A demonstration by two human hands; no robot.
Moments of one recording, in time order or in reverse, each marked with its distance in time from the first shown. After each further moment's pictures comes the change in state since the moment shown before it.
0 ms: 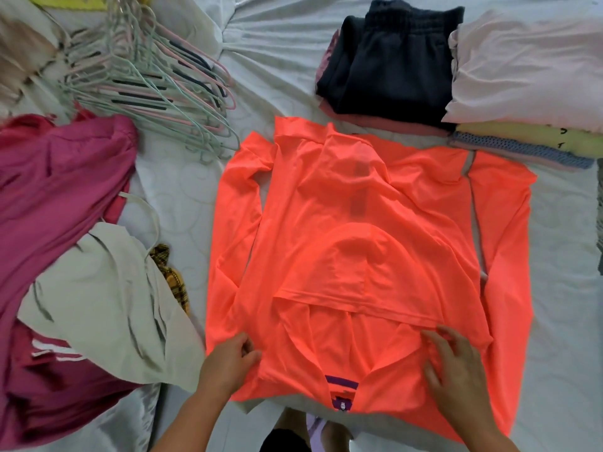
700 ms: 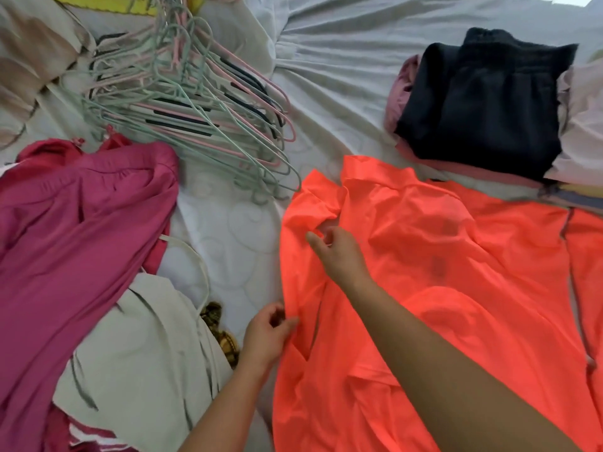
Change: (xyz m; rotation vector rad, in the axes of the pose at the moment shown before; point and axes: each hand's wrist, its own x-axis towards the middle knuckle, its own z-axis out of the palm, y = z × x) left_hand 0.122 0.022 -0.095 -0.683 0.029 0.012; right_hand 0.247 -0.325 0.067 0.553 -0.205 -0.006
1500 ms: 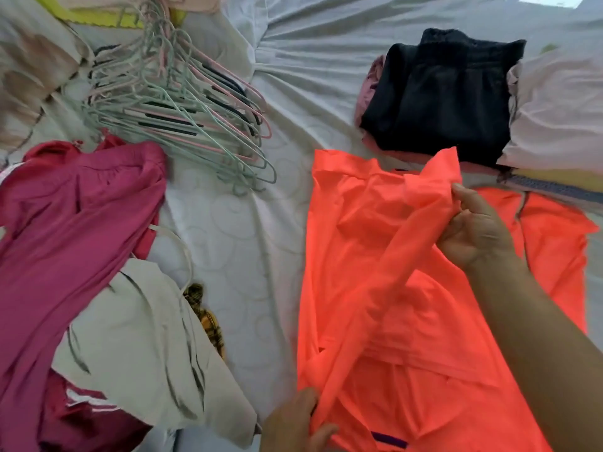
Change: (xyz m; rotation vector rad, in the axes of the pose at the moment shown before) left_hand -0.136 -0.024 0.058 0.723 -0.379 0.125; right_hand -0.046 0.017 -0.210 1.333 0.115 0.207
